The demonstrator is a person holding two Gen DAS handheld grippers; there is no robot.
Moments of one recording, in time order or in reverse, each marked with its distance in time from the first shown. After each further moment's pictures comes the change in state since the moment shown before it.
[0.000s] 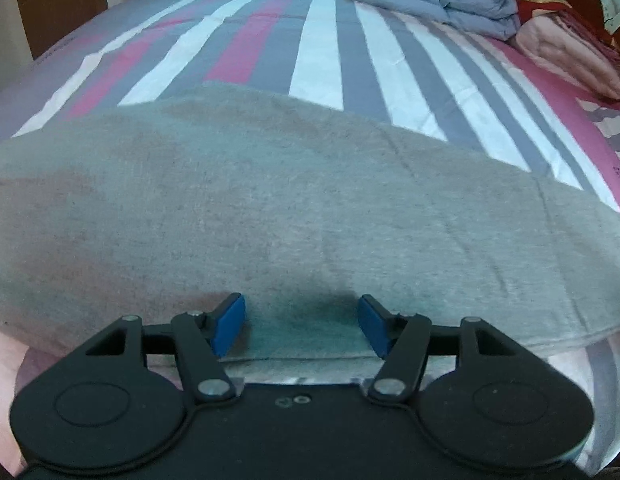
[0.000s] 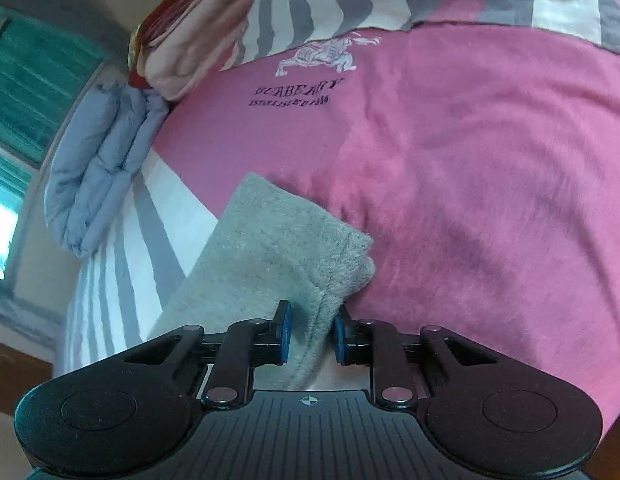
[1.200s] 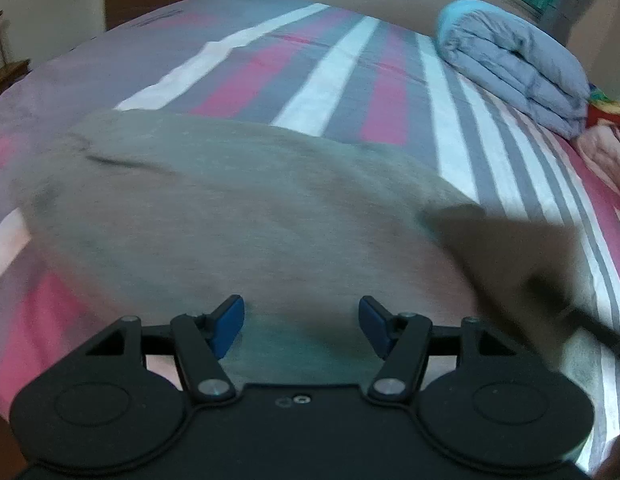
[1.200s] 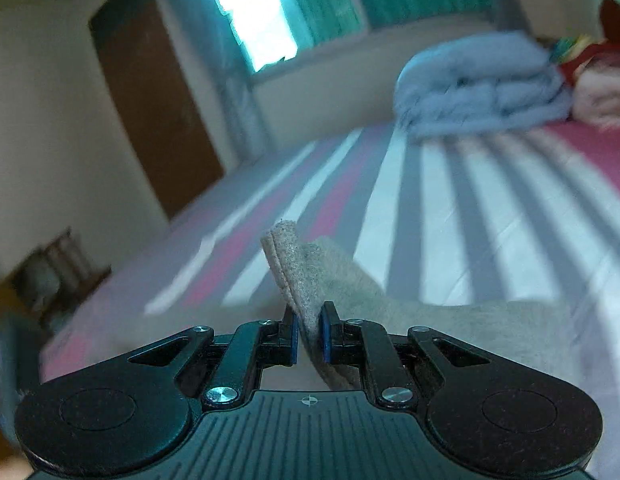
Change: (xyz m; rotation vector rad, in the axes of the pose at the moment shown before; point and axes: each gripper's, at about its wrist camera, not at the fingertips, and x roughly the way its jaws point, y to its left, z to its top) left arm -0.038 0.150 0.010 -0.266 -0.070 0.014; right arm 0.009 0.303 -0.301 -0.914 0.133 0.464
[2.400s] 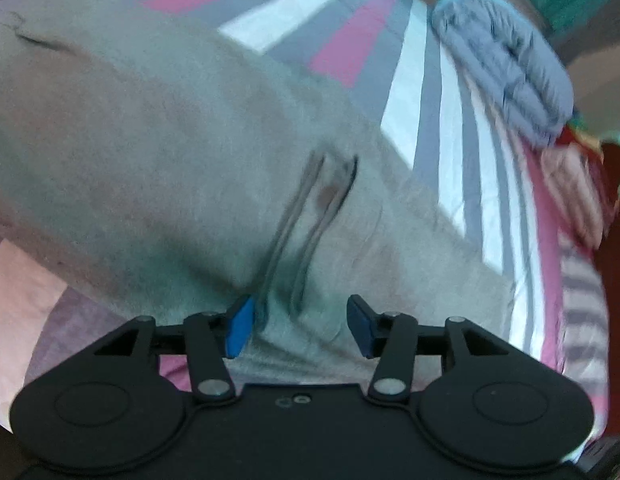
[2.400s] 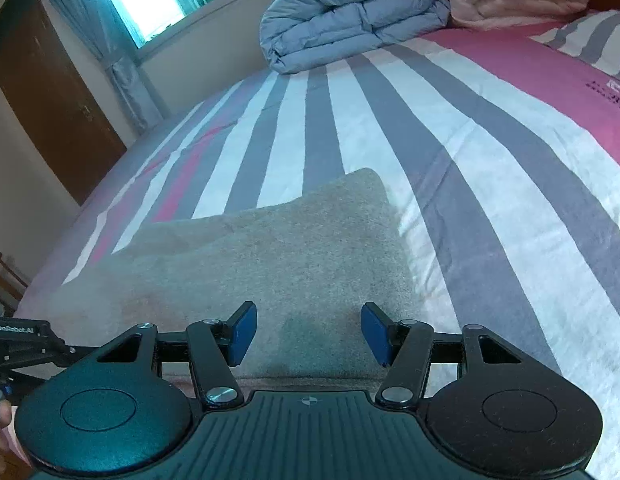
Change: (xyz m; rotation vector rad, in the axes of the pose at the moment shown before) left arm 0.021 -0.035 -0.001 -0.229 0.198 -0.227; right arm -0.040 -0.127 -0.026 0.264 0.059 -0.195
